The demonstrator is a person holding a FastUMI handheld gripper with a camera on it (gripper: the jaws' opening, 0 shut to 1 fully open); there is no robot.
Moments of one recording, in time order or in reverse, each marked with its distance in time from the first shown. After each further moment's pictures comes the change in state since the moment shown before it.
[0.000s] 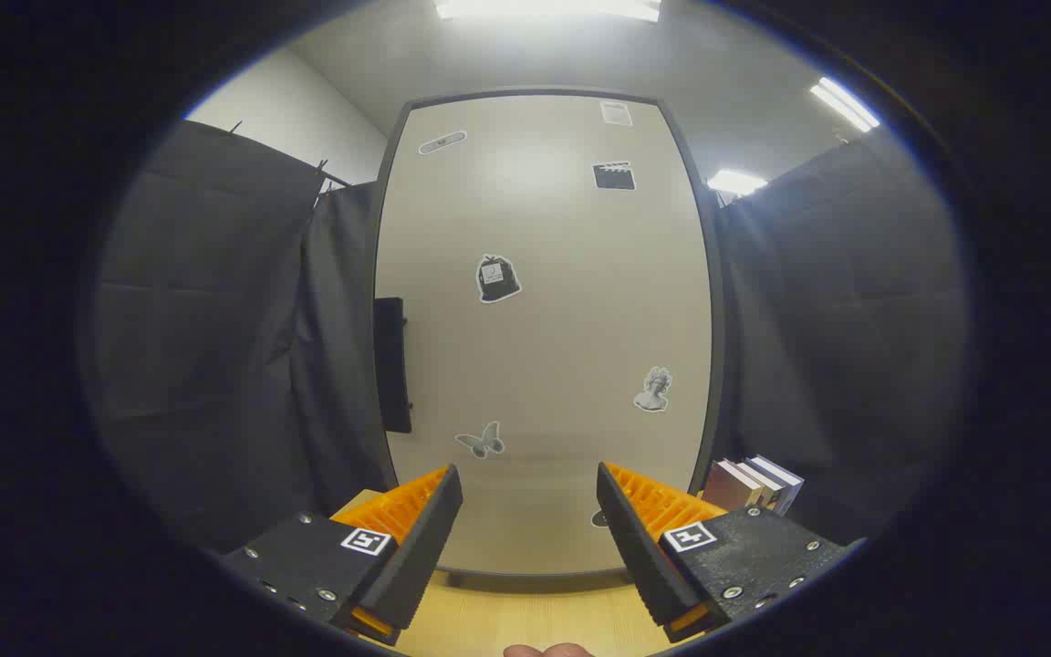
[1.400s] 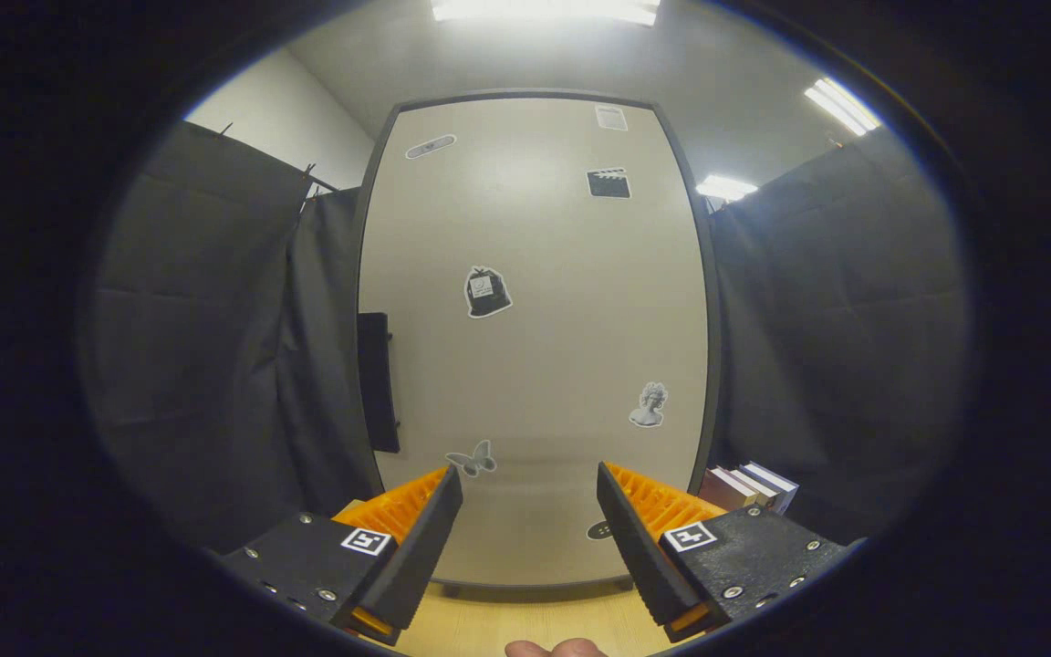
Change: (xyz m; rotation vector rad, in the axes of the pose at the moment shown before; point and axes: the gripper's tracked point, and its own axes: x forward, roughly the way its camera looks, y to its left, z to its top) arm 0.014 0.005 0.016 -0.005 -0.021 -0.035
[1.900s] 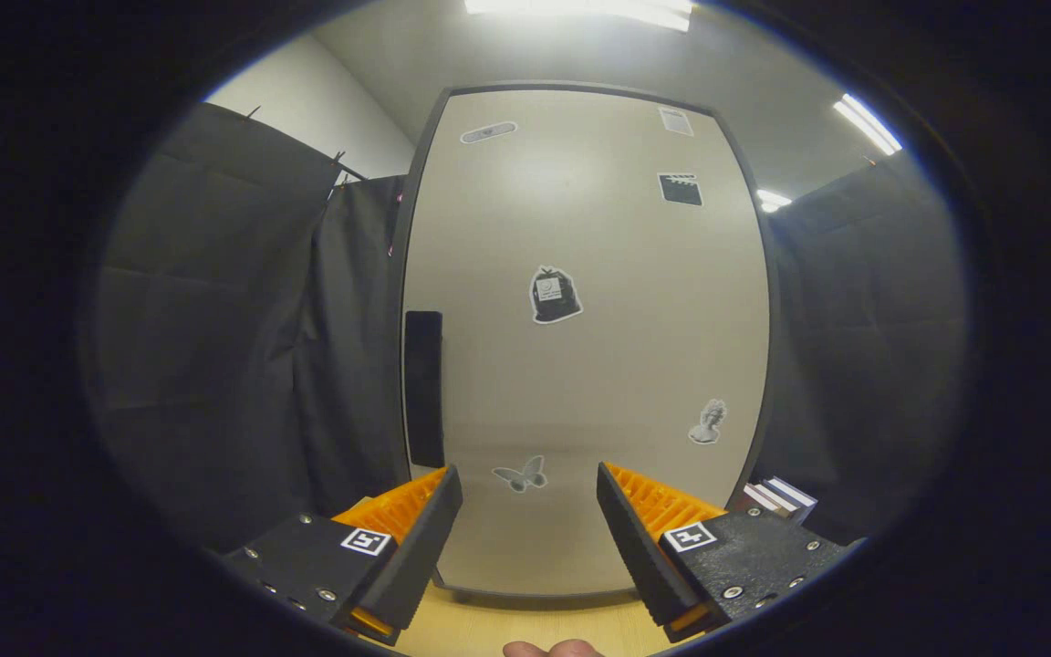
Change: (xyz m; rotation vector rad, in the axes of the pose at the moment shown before) arm 0.025 0.053 0.006 -0.043 0.003 0.068
